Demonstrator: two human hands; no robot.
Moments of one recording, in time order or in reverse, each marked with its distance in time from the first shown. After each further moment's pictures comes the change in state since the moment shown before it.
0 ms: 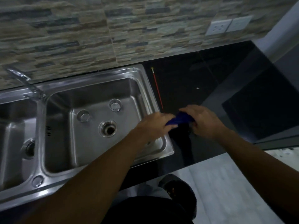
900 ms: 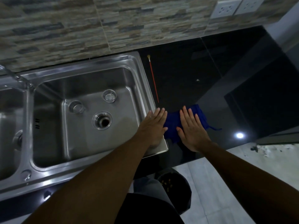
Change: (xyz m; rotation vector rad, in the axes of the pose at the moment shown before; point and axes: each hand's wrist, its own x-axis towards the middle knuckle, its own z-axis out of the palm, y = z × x) left_hand 0.027 -0.009 0.085 0.298 -0.214 -0.197; right_hand -0.031 0.023 0.103 -0.088 -0.170 0.245
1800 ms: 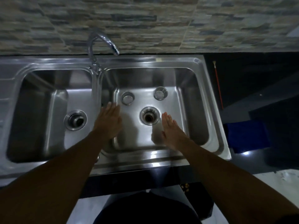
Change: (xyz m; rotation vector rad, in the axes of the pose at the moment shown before) left_hand -0.218 -0.334 0.009 -0.143 0.161 -0.493; right_hand 0.093 -0.312 0.030 0.145 -0.233 -0.209
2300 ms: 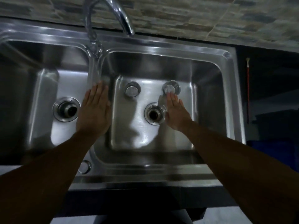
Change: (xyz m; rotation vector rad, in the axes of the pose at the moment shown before) left_hand 0.032 -0.049 0.022 -0.114 0.366 -0.037; right_hand 0.126 0.021 -0.010 -0.099 0.039 0.001
